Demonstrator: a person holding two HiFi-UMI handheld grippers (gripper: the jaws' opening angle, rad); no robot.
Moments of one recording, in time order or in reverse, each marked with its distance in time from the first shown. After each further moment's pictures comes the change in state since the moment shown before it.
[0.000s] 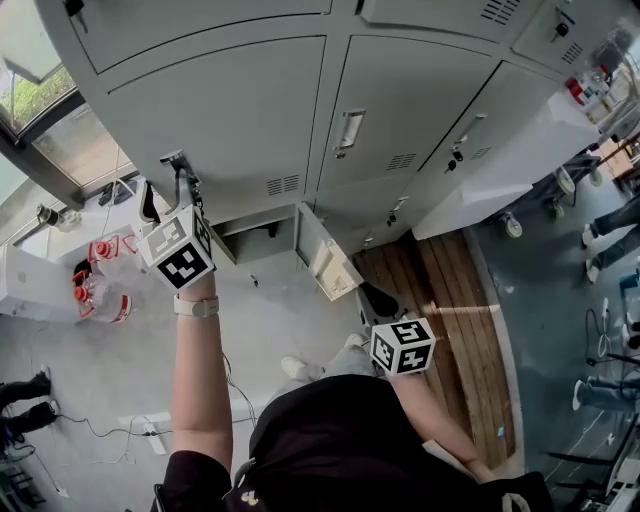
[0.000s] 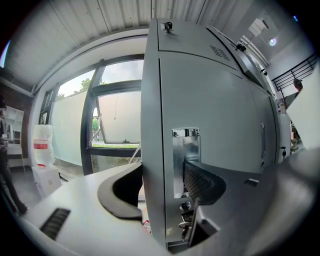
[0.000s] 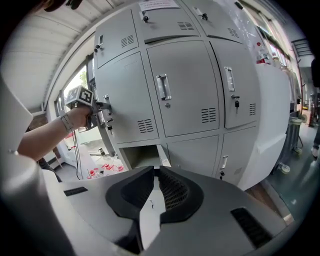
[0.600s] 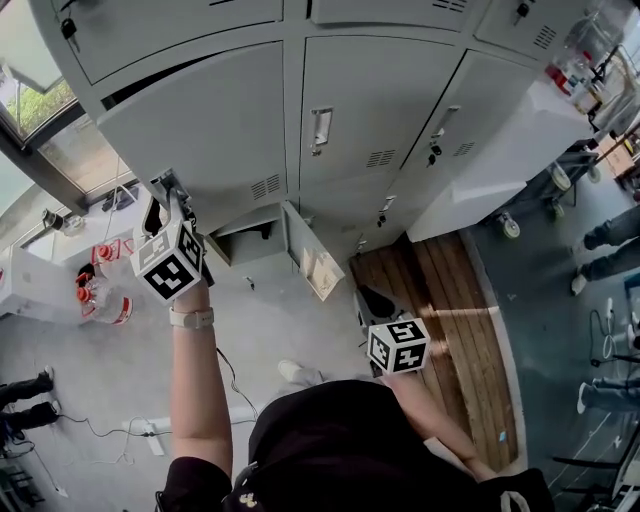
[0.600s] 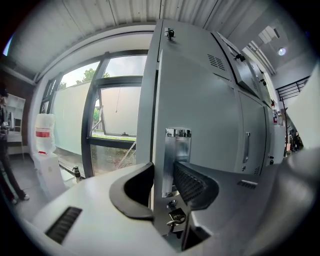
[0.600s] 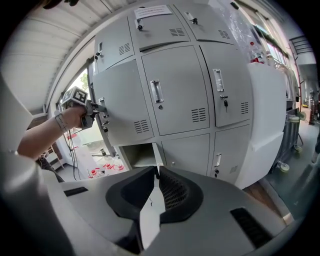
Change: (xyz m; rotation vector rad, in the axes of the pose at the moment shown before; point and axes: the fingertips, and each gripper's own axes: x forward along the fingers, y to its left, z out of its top) left arm -0.048 -0.025 -0.012 -0.091 0.060 -0.043; right arm -0.037 -0.028 -0.018 0.007 -0.016 0.016
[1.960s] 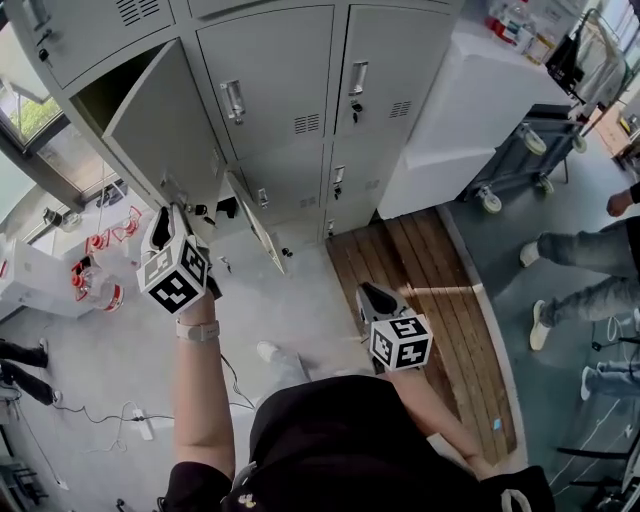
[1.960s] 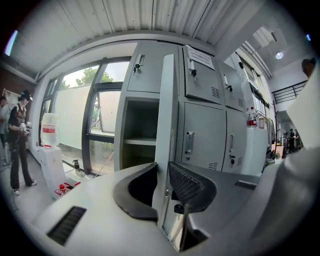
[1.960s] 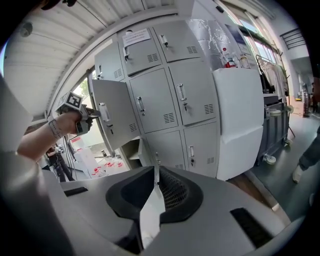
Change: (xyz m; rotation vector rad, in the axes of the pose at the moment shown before) left arm -0.169 -0.158 -0.037 -0.020 0.008 -0.029; right arm -0.171 -0.109 -0.073 0.043 -0.039 -0.002
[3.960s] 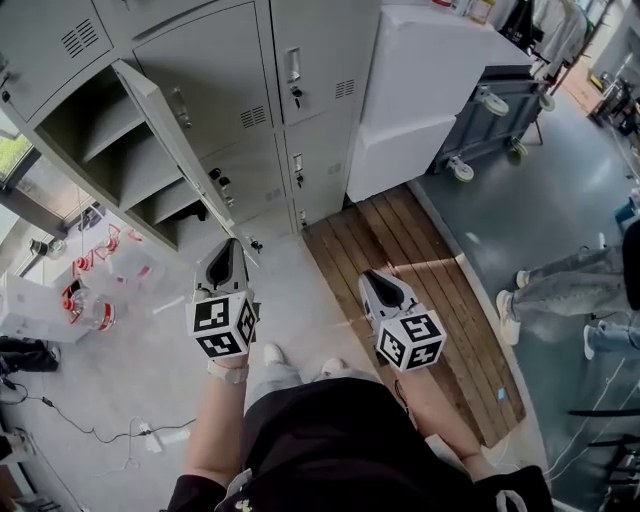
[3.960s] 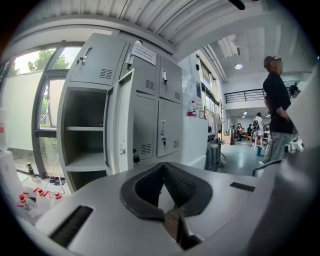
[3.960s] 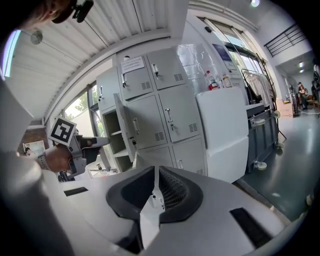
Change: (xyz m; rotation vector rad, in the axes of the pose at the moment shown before) left arm -0.113 -0.196 -0.083 0.157 0.085 -0.510; right arm -0.104 -0.040 0.016 0.029 -0.187 -0.057
